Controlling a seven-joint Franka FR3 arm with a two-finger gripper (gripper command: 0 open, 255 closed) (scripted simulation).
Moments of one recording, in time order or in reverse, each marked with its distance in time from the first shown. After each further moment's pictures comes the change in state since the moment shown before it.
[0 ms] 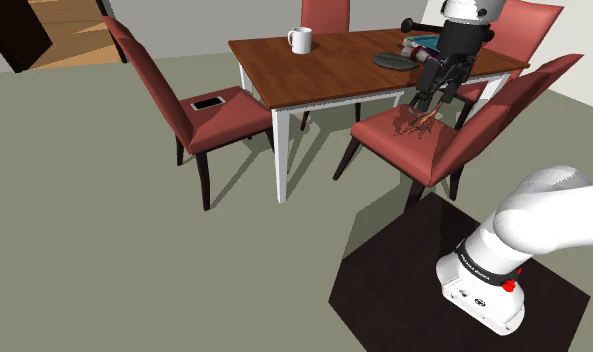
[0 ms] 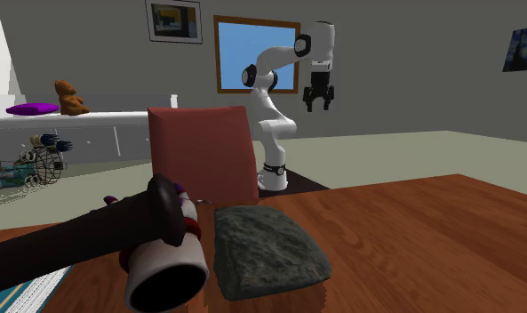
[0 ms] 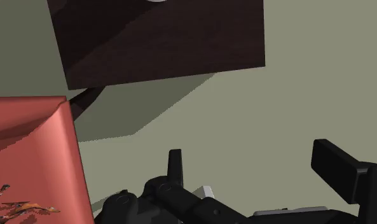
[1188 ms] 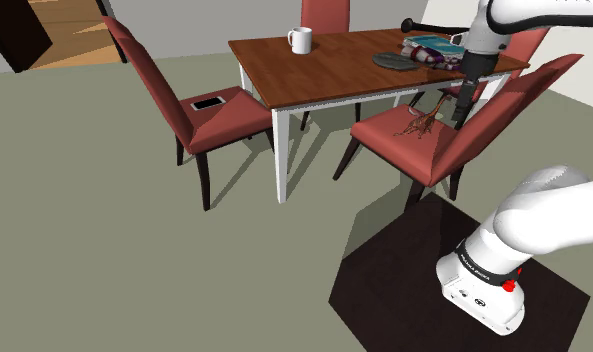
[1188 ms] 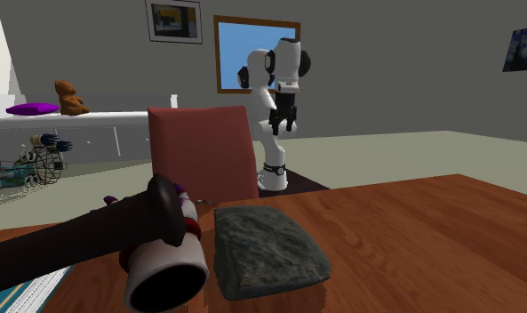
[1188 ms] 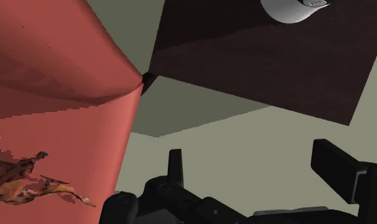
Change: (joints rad) arm 0.005 0.078 -0.410 -0.118 -0.350 0.165 -0.652
